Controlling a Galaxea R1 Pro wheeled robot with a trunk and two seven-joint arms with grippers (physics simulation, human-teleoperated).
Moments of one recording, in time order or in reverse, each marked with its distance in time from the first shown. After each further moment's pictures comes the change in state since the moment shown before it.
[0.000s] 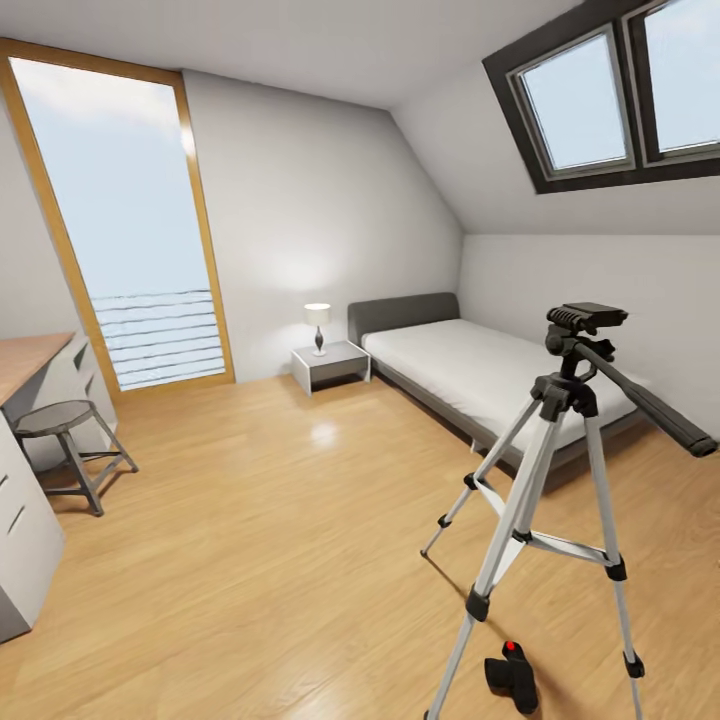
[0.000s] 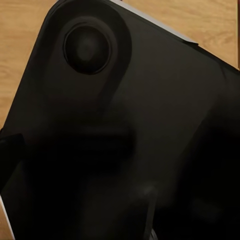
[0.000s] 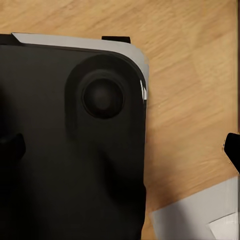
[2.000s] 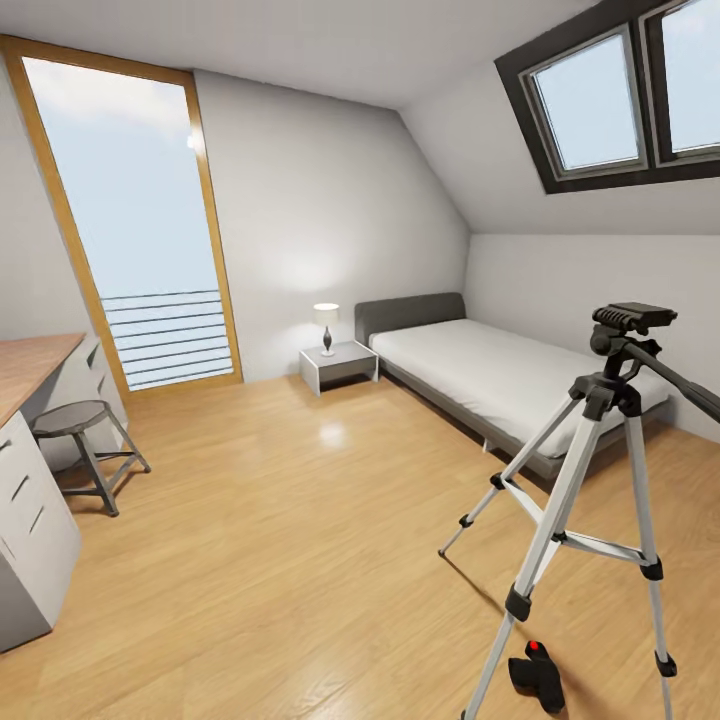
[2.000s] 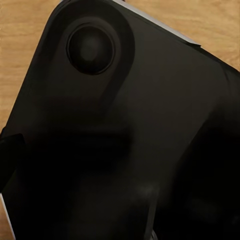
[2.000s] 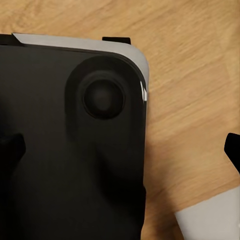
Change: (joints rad) left arm 0.000 0.003 0.004 0.001 0.007 0.000 0.001; right arm 0.000 0.000 0.001 0.000 0.003 -0.002 0.000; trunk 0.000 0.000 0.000
